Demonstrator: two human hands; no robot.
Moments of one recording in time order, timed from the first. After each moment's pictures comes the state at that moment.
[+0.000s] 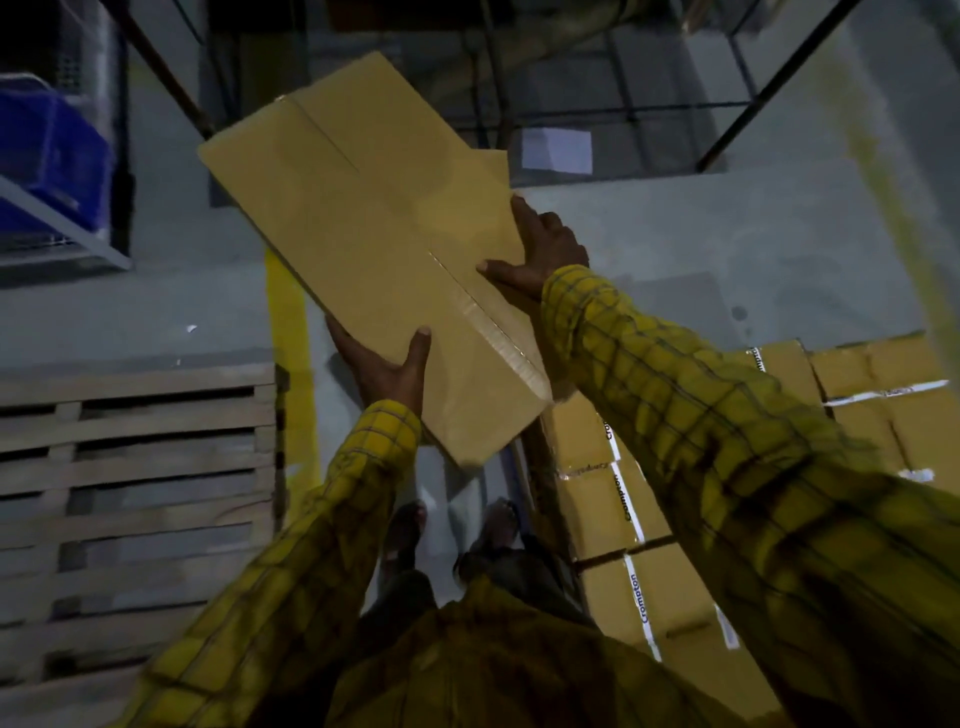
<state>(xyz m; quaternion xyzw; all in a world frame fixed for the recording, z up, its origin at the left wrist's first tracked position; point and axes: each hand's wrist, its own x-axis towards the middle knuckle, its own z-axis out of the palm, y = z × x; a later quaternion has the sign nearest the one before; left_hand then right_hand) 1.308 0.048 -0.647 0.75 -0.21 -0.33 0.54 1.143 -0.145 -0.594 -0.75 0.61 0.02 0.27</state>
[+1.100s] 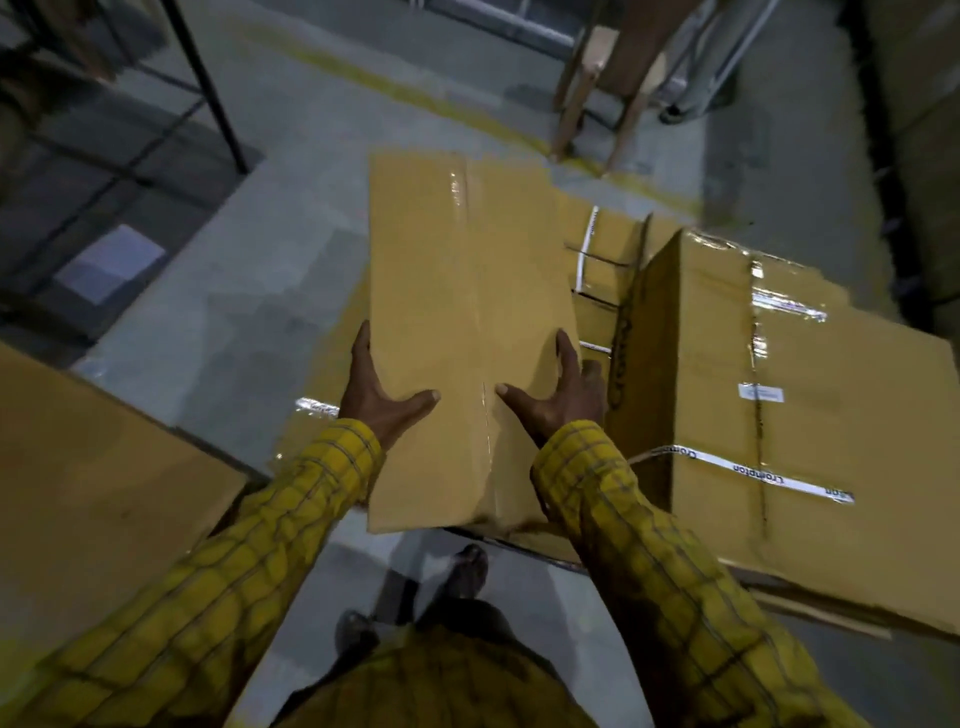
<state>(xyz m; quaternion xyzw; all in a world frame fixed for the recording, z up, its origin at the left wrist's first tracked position) 0.991 0.091 -0.604 0.36 -0.72 -0.57 0.17 0.819 0.281 -0.571 -0.14 0.95 -0.24 0.16</state>
